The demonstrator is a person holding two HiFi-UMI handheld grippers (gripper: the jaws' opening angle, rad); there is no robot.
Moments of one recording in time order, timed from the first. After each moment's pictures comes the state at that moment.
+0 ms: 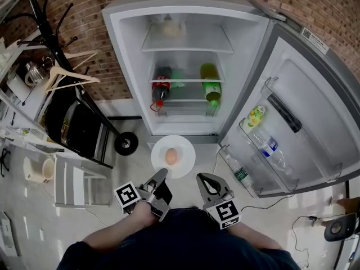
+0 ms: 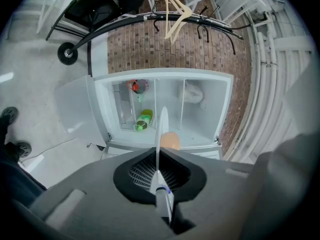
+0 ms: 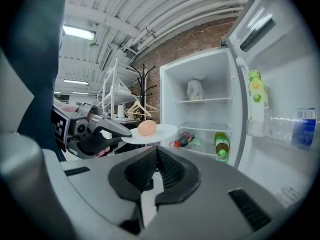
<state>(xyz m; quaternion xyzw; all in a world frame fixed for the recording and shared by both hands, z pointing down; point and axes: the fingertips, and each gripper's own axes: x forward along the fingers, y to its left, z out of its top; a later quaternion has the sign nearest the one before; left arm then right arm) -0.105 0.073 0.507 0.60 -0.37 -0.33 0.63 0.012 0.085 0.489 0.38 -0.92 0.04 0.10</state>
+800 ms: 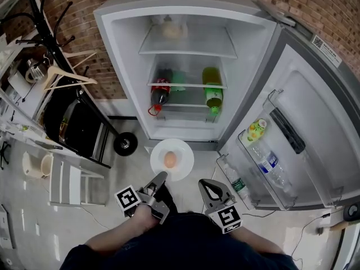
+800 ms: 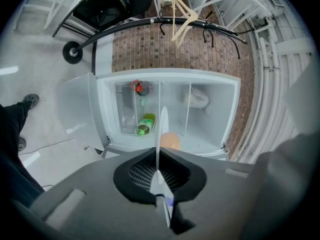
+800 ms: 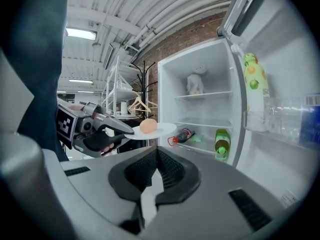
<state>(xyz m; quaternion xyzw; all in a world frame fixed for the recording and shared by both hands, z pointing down) -0.089 0.040 0.529 0.57 -0.39 -0.35 0.63 0.040 0.054 0.510 0.35 -0.93 0.04 0.11</state>
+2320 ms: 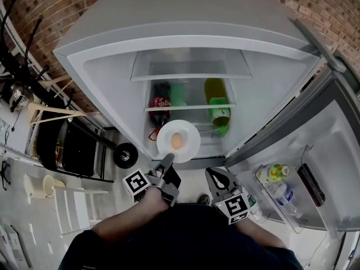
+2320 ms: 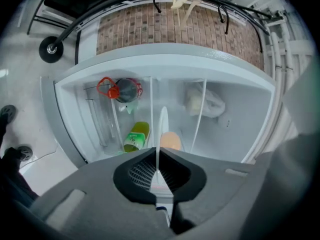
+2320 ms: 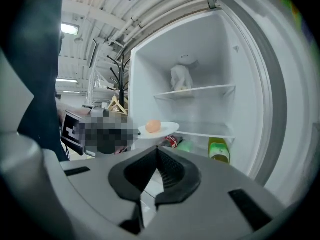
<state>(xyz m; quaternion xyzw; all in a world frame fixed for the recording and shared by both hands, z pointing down) -0.130 -0.177 0.524 0.59 -0.38 -0.34 0.63 -0.002 -0.127 0.498 0.40 -0.91 0.05 0.11</state>
